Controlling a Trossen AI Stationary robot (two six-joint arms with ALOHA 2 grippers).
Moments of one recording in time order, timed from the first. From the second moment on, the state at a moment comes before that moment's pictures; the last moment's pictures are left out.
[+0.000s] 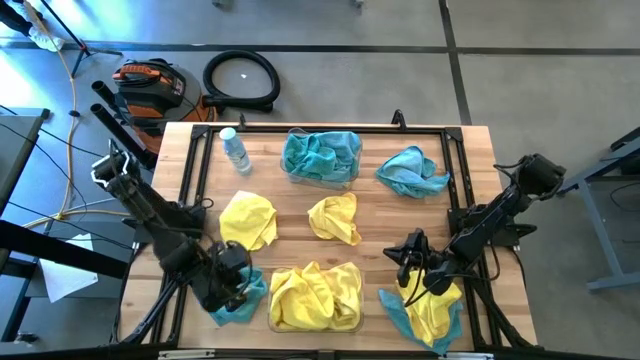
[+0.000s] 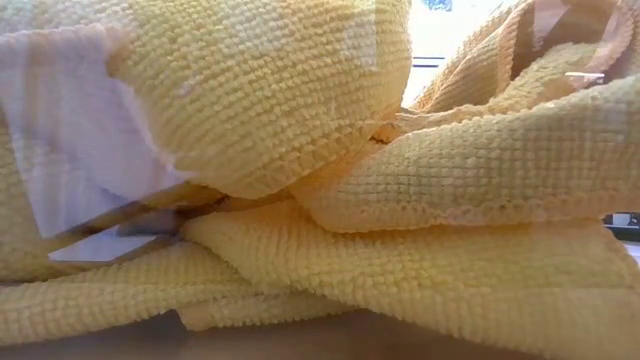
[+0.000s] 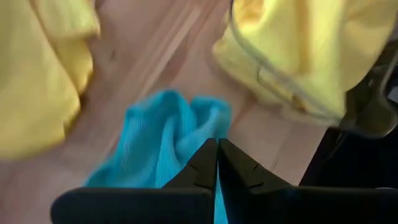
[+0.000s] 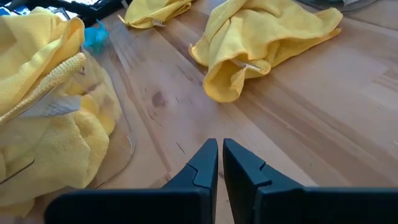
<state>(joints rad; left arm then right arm) -0.83 1.37 1.04 -0.90 -0.32 -1.37 0.81 1.38 0.38 0.14 0.90 1.15</state>
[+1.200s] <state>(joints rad) -0.89 1.79 1.04 -0.87 -0.09 -1.25 0.81 1.38 0.39 0.14 0.90 1.14</state>
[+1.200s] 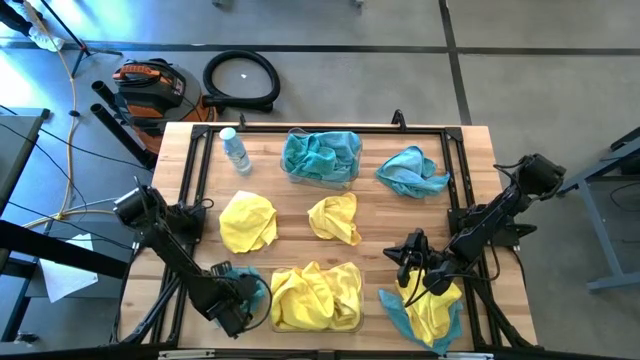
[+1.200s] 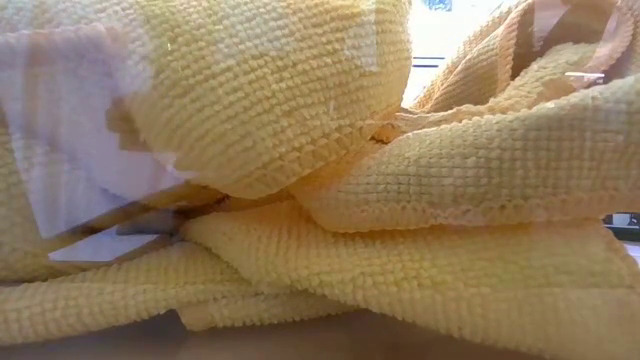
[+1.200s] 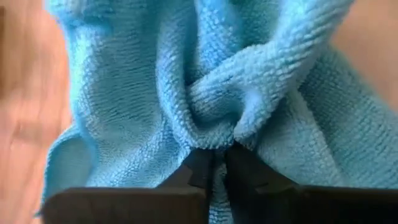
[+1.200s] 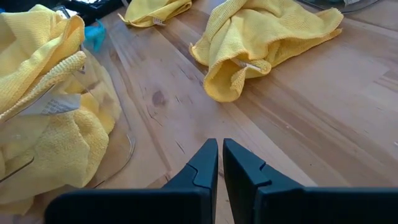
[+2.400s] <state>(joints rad) -0.04 1.51 1.35 -0.53 -0.57 0.11 0.78 1.38 0.39 0.14 0.91 1.12</state>
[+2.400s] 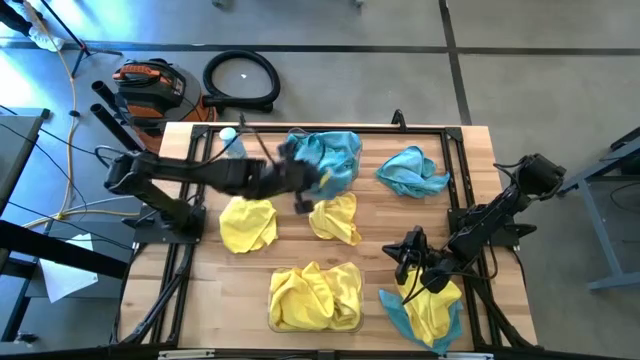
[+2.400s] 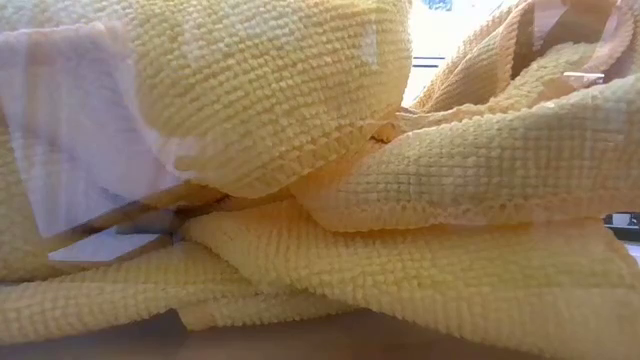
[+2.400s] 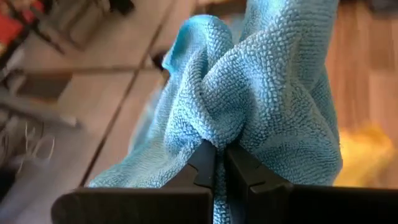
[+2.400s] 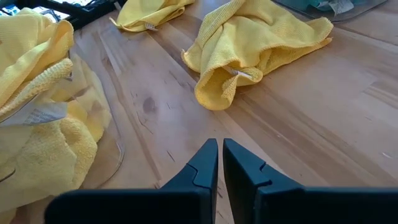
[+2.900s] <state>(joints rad) 0.28 1.88 1.59 -0.40 -0.37 0.38 0.78 1.38 0.39 0.12 0.91 1.09</state>
